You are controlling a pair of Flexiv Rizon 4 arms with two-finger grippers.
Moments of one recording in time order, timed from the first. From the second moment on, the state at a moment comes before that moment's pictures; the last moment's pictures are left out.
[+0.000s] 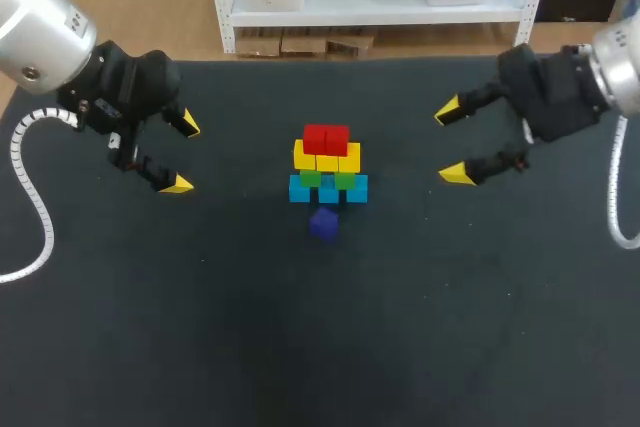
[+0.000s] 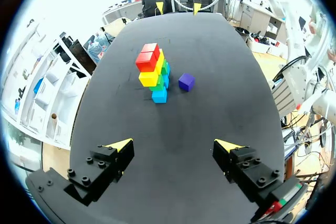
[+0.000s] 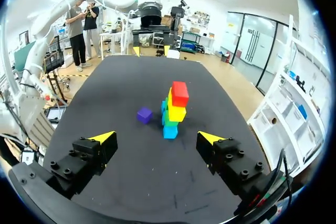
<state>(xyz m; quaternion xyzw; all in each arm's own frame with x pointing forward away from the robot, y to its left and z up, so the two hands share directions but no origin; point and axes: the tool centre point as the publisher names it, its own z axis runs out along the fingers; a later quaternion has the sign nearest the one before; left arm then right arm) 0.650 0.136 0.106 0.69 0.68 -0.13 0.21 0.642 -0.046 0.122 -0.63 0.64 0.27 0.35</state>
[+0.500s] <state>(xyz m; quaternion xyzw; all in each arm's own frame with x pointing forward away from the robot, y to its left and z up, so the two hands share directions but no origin) 0.655 0.131 0.109 0.66 0.71 -0.13 0.21 0.645 -0.059 0.123 -0.63 0.64 0.28 0.35</state>
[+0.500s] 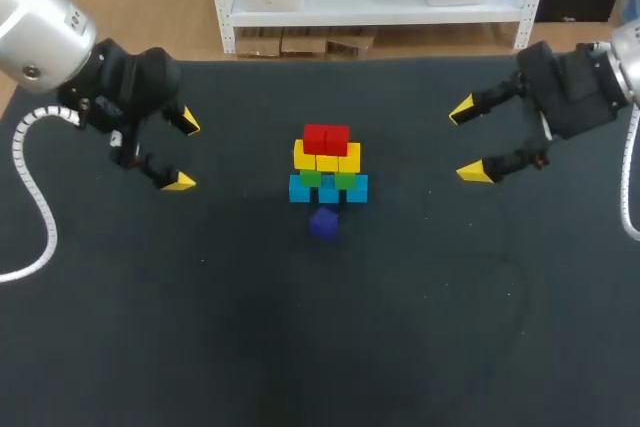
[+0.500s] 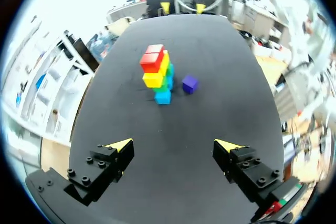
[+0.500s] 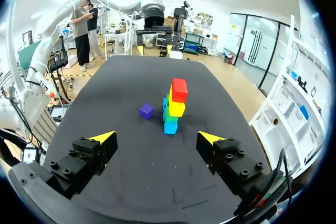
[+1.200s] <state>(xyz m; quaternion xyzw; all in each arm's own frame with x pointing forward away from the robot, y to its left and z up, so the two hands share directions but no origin) 0.581 0.032 0.073 0.42 0.87 -0.10 0.23 0.644 -0.059 0.123 -0.63 0.64 0.28 0.35</state>
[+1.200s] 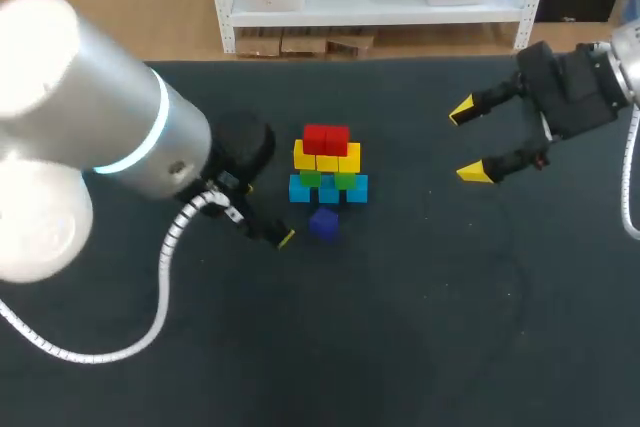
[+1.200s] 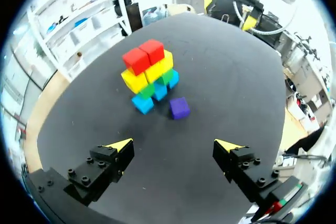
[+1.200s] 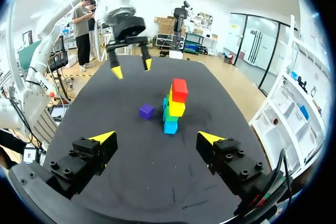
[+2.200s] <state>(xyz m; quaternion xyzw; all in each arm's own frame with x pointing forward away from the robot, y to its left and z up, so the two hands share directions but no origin) 0.583 -0.018 0.019 0.37 0.89 -0.13 0.24 0.644 -0.059 0.123 -0.63 0.64 0.28 0.35</state>
